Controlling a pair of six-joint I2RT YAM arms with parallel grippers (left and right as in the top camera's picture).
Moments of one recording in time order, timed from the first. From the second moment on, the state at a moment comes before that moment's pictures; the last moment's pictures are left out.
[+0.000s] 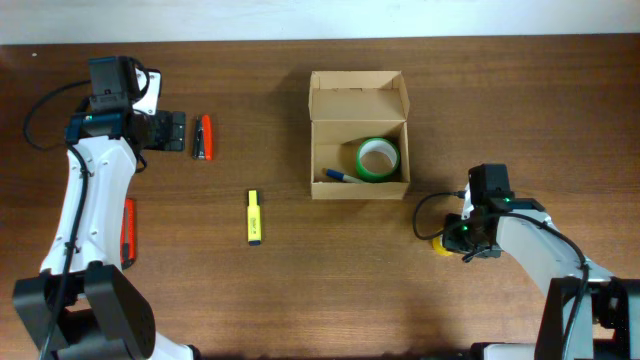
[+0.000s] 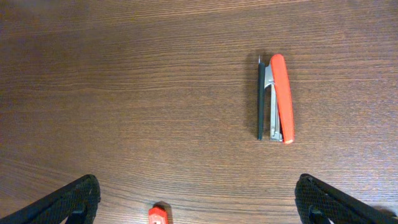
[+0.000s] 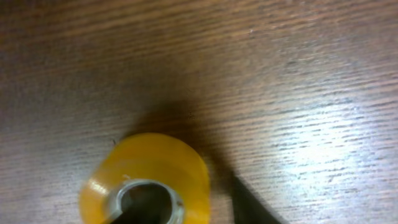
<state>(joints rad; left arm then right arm) 0.14 1.71 1.46 -0.74 -0.13 0.23 -0.04 1.54 0.73 -0.63 -0.03 0.19</state>
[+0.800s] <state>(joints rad) 0.14 1.71 1.46 -0.75 -0.13 0.23 -0.05 1.56 1.14 -0.91 -0.08 0.17</state>
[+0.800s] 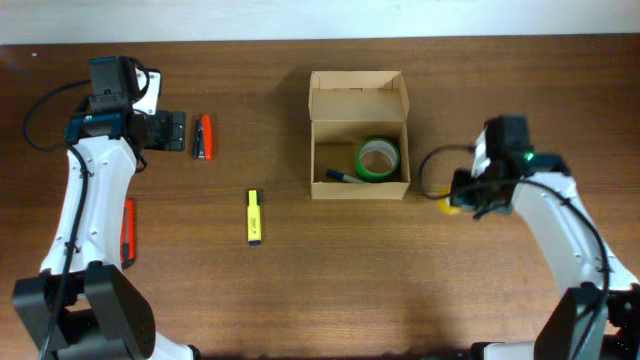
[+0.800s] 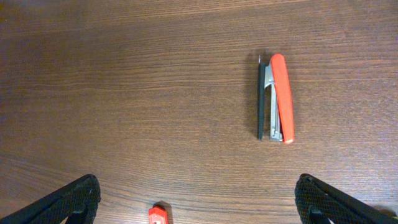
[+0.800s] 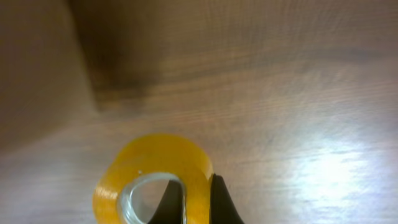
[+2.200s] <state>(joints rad) 0.14 1.71 1.46 -0.74 -0.13 0.23 0.27 2.16 2.14 -1.31 -0.07 -0.25</state>
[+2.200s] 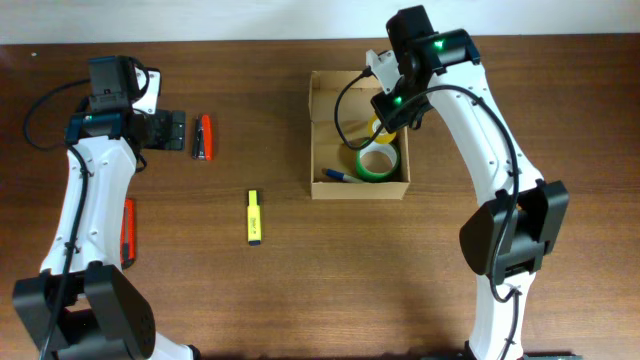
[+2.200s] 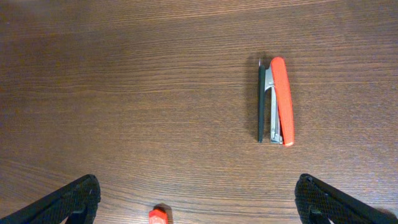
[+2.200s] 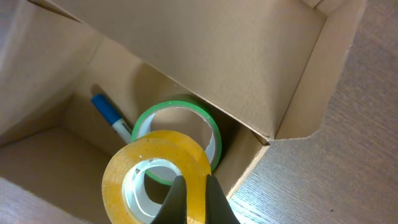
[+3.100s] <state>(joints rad) 0.14 1.71 1.46 -0.74 -0.13 0.23 0.33 2.16 1.83 -1.07 -0.06 -0.25</state>
